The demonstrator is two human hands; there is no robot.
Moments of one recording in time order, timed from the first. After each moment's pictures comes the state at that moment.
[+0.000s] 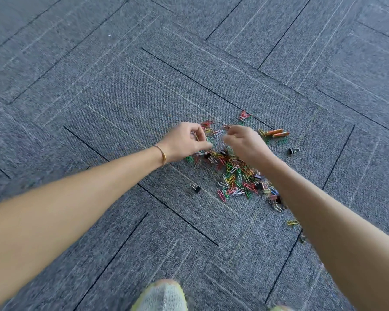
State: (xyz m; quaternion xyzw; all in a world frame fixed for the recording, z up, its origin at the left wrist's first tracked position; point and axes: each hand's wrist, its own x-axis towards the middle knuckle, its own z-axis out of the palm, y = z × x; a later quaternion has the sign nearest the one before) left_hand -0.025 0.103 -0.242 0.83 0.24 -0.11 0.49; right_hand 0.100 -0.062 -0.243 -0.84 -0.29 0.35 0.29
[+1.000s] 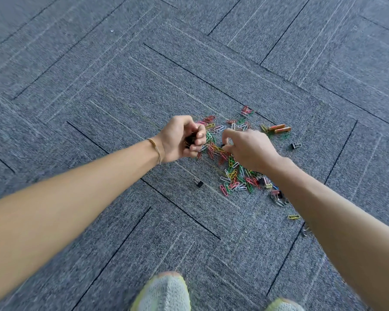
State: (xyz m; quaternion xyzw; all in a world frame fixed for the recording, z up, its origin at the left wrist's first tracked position) left_hand -0.031 0.103 -0.229 0.49 0.27 -0.16 0.82; right_hand 0.094 -0.072 -0.246 -0.84 -0.52 0.15 0.06
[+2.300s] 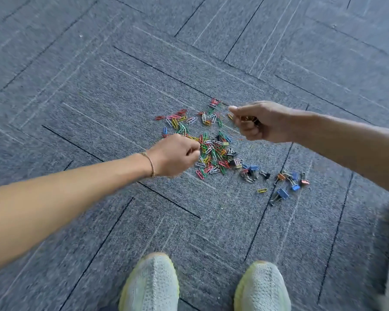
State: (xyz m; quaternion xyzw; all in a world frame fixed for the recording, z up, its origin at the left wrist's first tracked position) left_hand -0.061 0.040 -0.202 0.95 0.03 -0.11 0.29; right_hand 0.134 -0.130 -0.155 -0.66 -0.12 0.61 0.43
